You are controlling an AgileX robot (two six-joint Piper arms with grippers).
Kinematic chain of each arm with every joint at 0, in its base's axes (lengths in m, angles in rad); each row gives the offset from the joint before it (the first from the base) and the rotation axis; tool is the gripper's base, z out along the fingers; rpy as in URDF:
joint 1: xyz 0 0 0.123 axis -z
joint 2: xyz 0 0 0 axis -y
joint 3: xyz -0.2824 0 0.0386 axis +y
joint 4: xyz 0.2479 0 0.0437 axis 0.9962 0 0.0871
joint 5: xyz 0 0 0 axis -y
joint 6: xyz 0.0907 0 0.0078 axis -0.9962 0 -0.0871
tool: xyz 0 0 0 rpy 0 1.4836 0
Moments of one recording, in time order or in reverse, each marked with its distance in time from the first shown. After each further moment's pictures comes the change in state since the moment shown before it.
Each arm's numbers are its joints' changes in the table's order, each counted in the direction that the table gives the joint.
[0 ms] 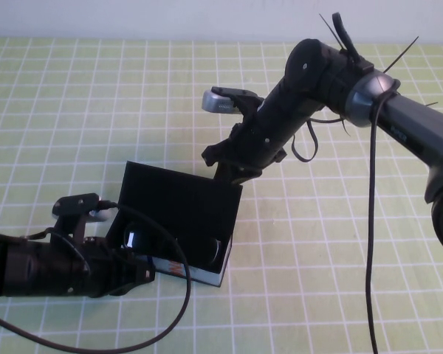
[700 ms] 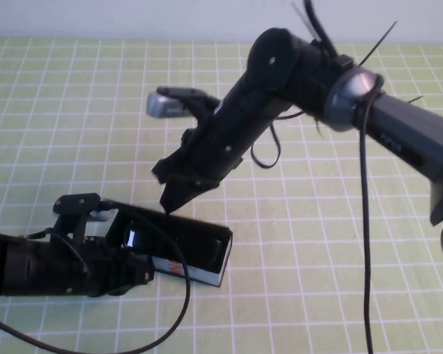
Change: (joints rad) right arm -0.139 0.133 0.068 0.071 -0.017 0.048; left arm 0.000 0.002 -0.002 0.005 0.003 -0.035
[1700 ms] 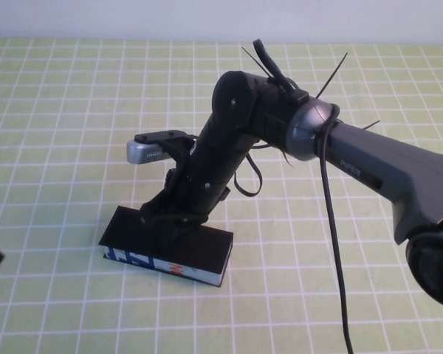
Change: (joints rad) right arm -0.084 -0.067 0.011 -0.086 -0.002 -0.048; left arm 0.000 1.512 0.224 0.336 0.145 0.362
